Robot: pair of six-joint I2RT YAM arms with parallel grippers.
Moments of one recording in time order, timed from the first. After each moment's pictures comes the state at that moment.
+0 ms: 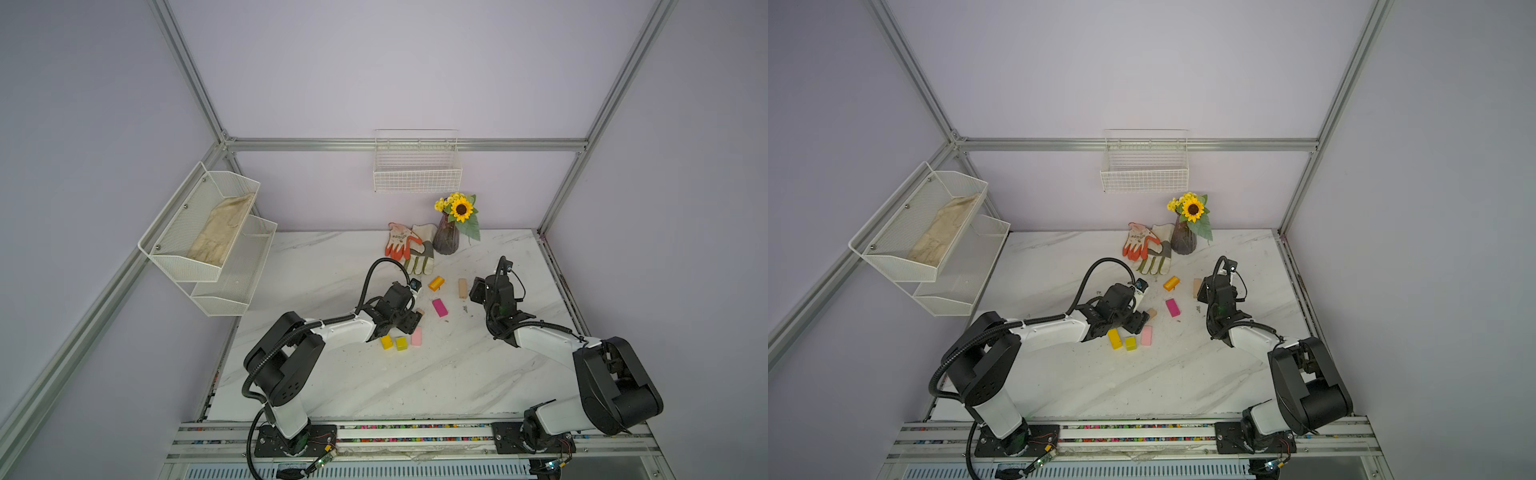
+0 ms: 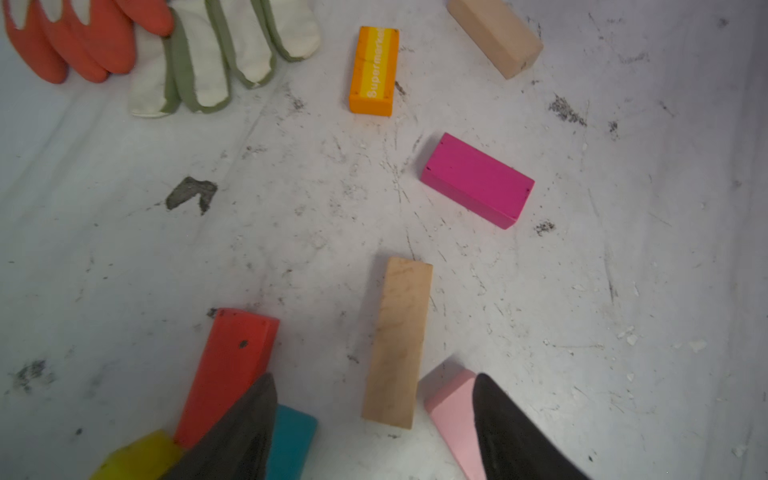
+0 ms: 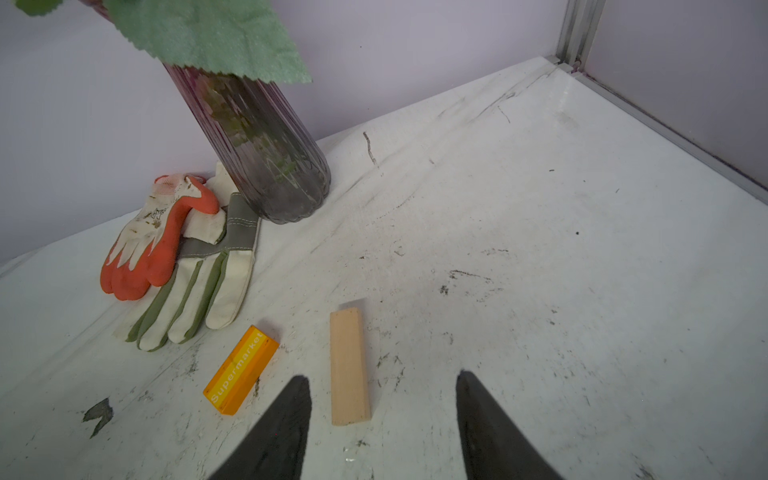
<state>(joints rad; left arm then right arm) -0.76 1.77 1.04 -0.10 -0.11 -0.07 0.34 1.44 0.65 0.33 0.39 0.48</state>
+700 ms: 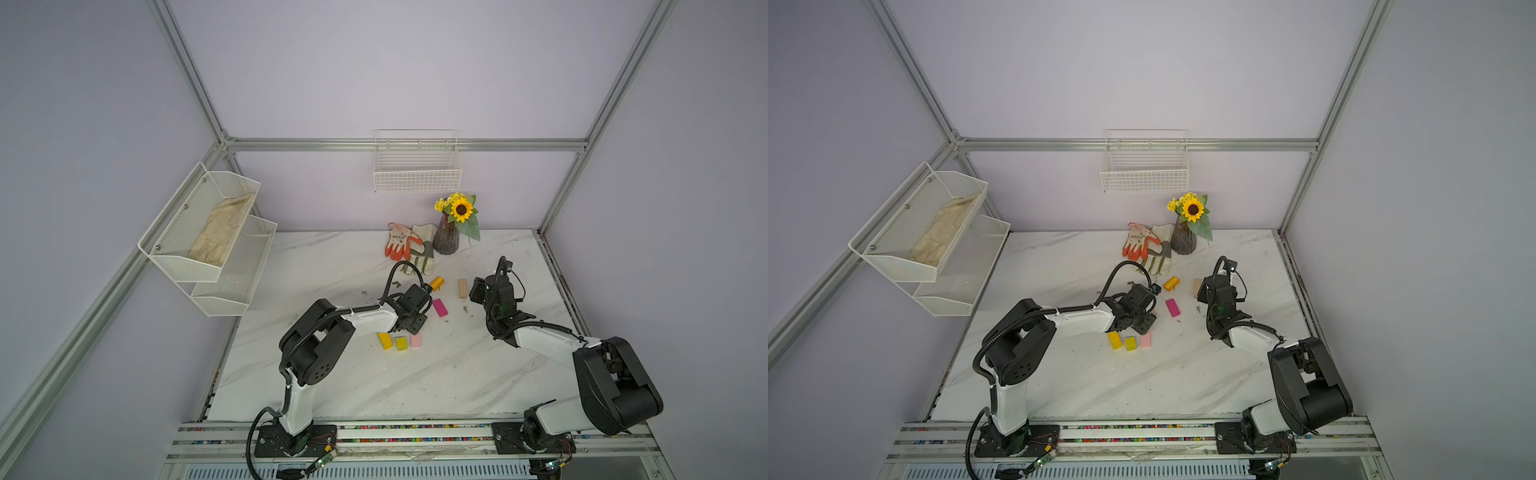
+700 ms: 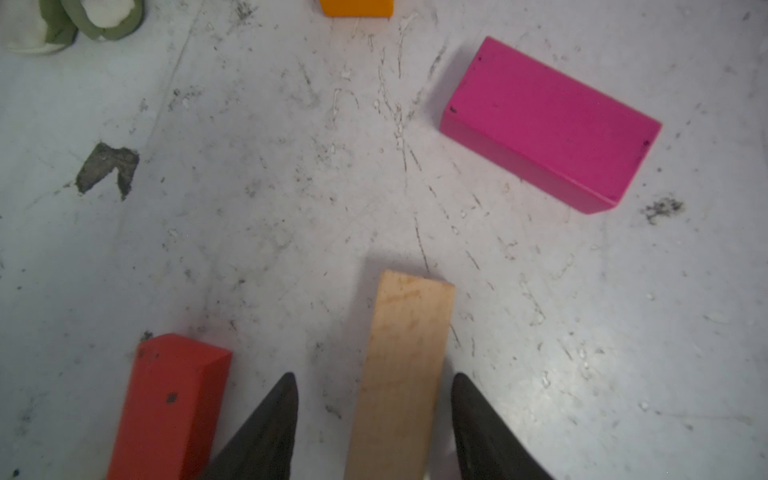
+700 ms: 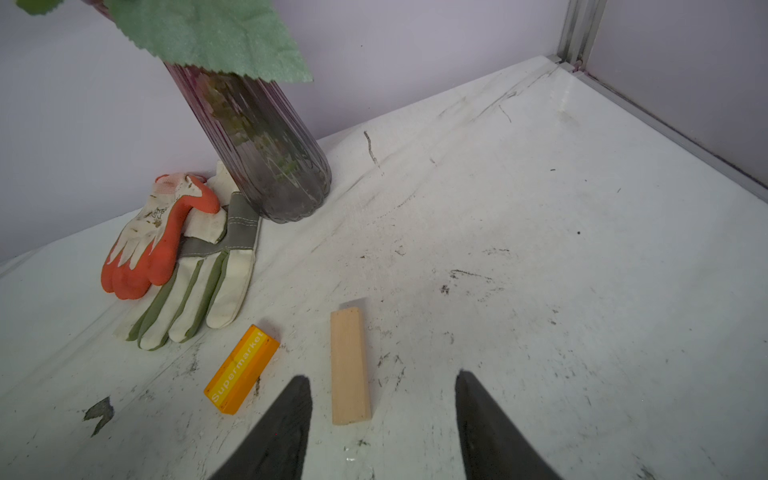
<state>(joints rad) -0.79 1.97 1.25 -0.30 -0.21 -0.07 0.34 1.44 0.65 0.33 0.39 0.48</state>
